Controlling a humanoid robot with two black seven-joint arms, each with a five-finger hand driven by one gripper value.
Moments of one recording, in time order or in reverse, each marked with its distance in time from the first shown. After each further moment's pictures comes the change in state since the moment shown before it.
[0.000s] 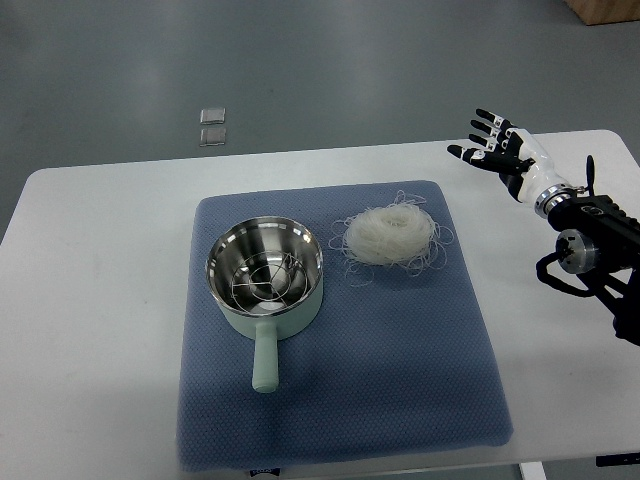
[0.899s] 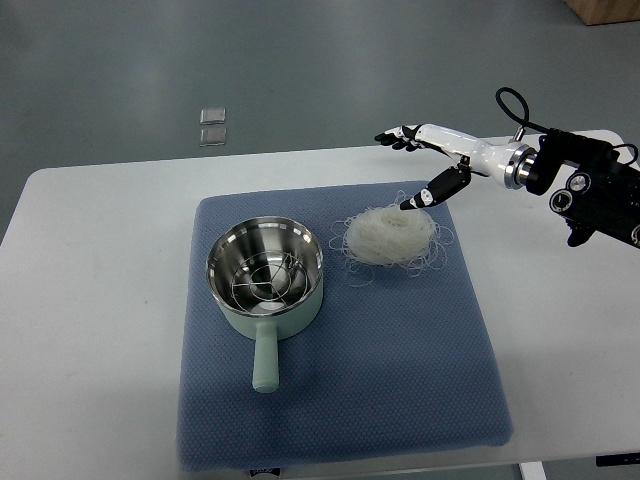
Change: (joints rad) left arm 0.000 0.000 0.000 0.000 0.000 0.001 0.001; right arm 0.369 -0.165 -0.563 0.222 -0.589 0.092 0.015
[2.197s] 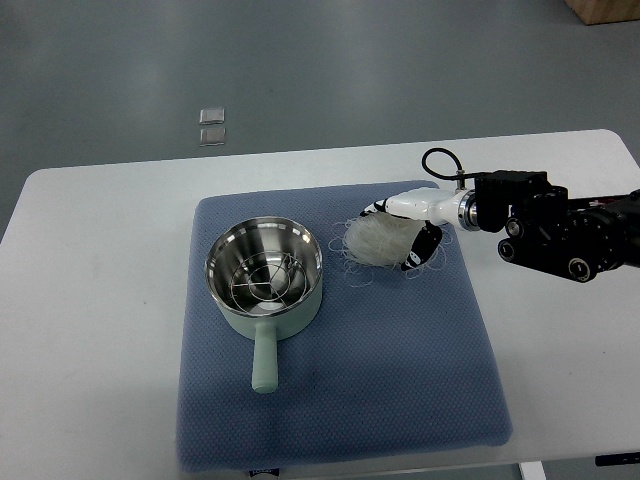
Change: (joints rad) left arm 0.000 0.000 0.000 -0.010 0.000 0.000 -0.001; right arm 0.096 0.198 -0.374 -0.127 -0.135 -0.088 -0.114
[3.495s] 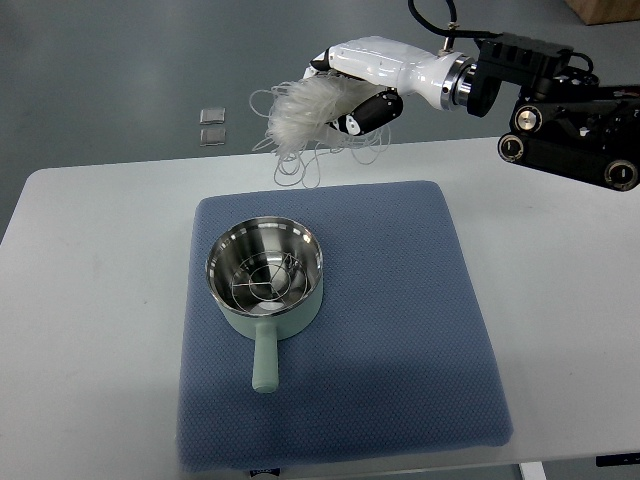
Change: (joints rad) left arm 0.000 0.000 -0.002 0.002 -0.001 0.000 0.000; right arm 0.315 -0.131 0.150 0.335 0.051 -0.124 0.068
